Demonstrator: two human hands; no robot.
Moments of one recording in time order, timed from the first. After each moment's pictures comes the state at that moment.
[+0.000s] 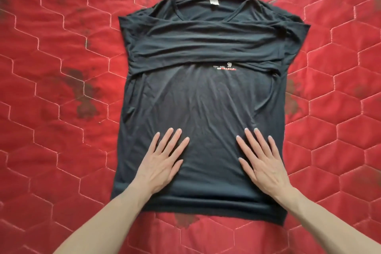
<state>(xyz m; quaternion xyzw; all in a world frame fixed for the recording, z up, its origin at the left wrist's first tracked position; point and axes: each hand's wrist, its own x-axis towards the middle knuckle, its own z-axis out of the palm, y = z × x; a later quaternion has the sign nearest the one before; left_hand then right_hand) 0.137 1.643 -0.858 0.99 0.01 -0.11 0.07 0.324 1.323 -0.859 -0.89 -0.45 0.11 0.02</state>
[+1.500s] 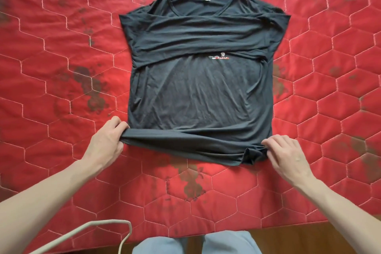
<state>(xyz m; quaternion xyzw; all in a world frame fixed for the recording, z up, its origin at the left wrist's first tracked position) 0.101 1.778 -0.763 0.95 0.17 -0.16 0.21 0.307 1.279 -0.776 -0.92 -0.38 0.12 0.06</state>
